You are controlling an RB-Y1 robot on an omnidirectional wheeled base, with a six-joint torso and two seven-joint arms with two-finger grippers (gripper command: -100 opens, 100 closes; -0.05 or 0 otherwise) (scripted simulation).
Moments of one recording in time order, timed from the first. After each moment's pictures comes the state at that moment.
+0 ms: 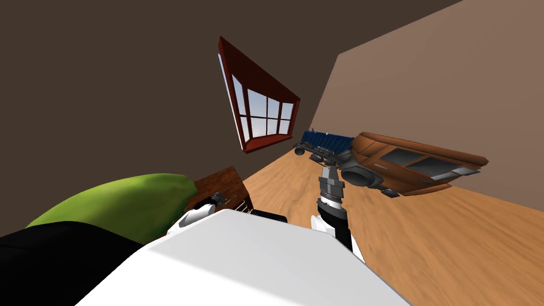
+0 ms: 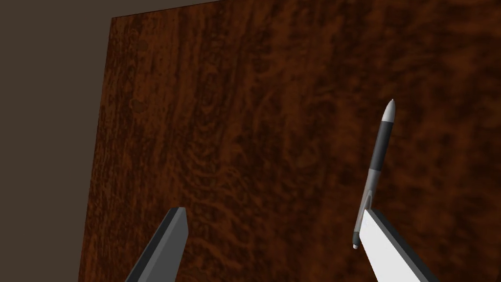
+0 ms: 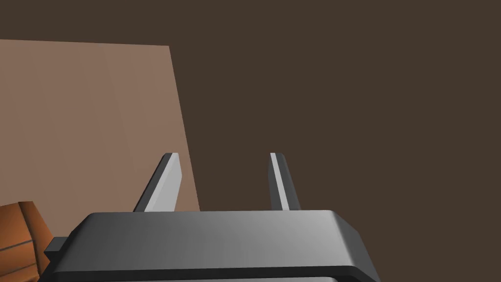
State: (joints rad) left arm 0.37 0.35 0.21 -1.33 0.42 0.36 0.63; right arm 0.55 0.00 0.01 -2.25 0.08 -0.60 0.09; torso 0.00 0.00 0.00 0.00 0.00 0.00
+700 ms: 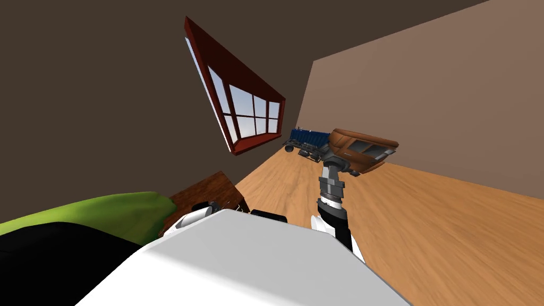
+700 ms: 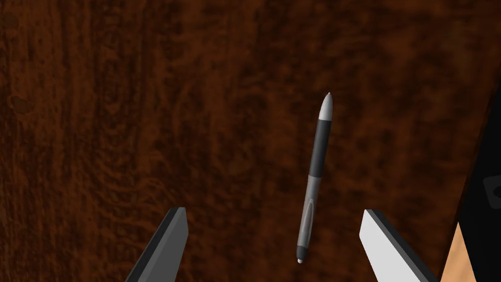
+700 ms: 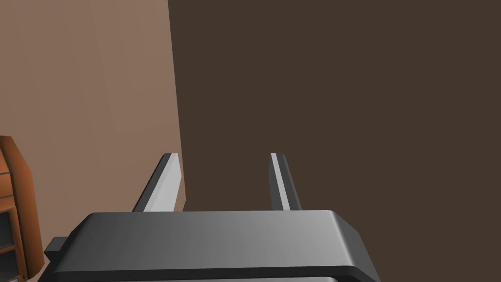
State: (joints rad) left arm 0.33 0.39 0.23 -1.15 0.49 0.52 0.69; right arm 0.55 0.00 0.01 -2.25 0.08 -0.60 0.09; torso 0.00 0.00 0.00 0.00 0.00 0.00
